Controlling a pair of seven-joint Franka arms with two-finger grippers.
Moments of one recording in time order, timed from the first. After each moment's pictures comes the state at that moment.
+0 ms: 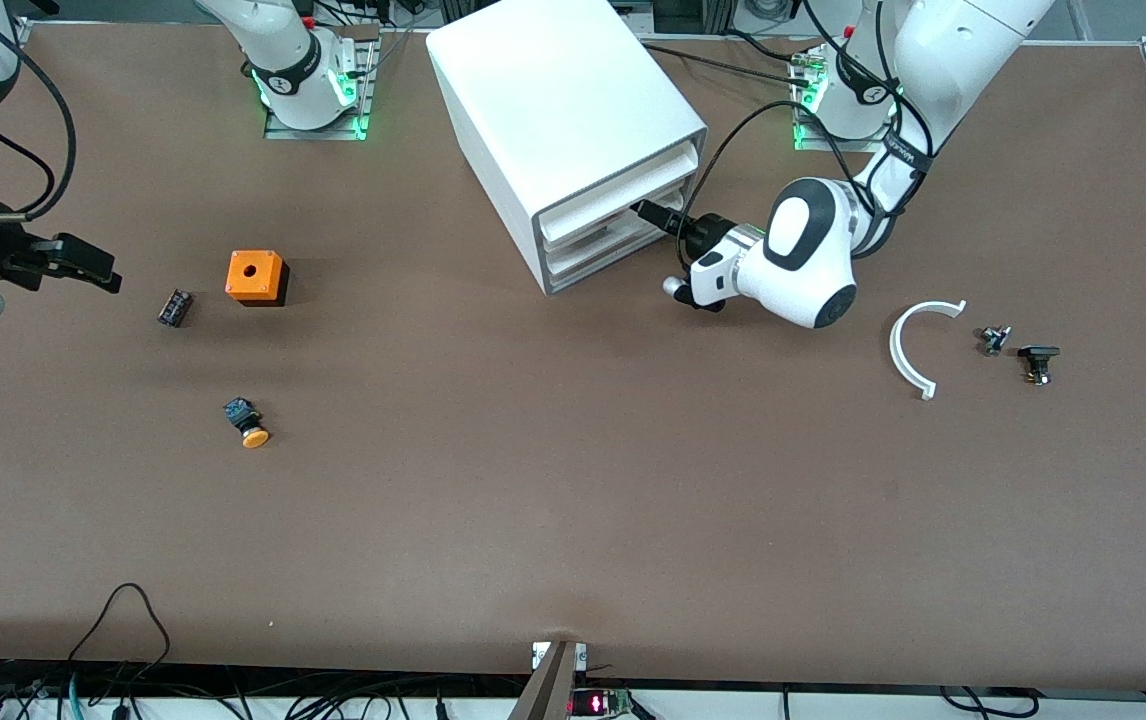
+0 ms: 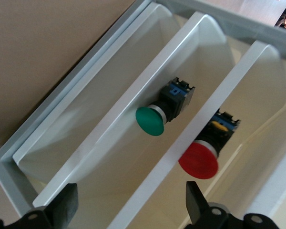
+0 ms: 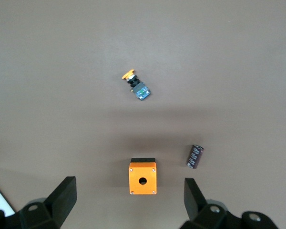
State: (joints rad) left arm 0.00 0.46 -0.50 -2.12 -0.86 1.89 0.26; right arm 0.03 0.07 -0.07 -1.69 0.02 1.72 -0.03
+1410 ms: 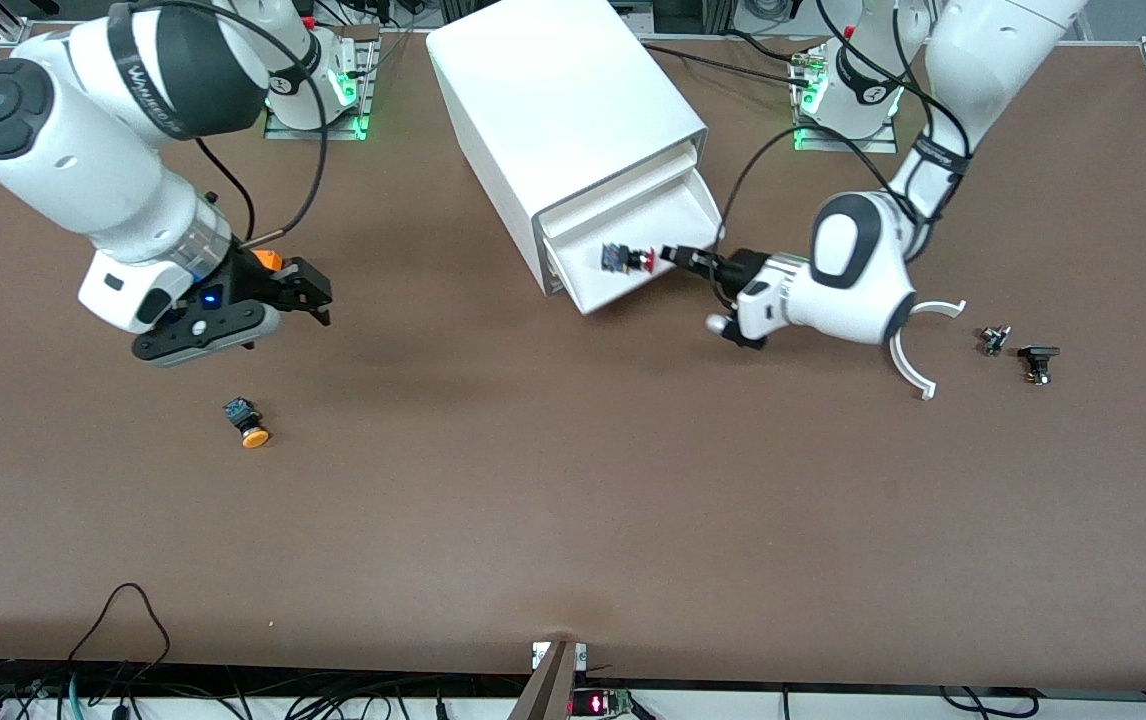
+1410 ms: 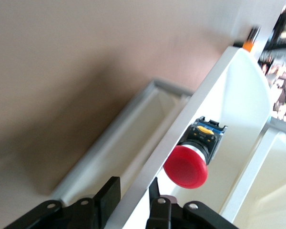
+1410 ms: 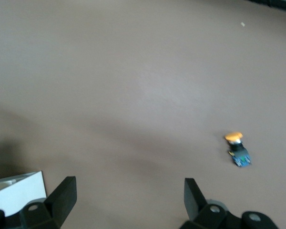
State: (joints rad) left arm 0.06 0.44 -0.39 -2.04 -0.89 1.96 0.34; right arm 0.38 0.19 -0.06 -1.64 0.09 1.96 -0.03
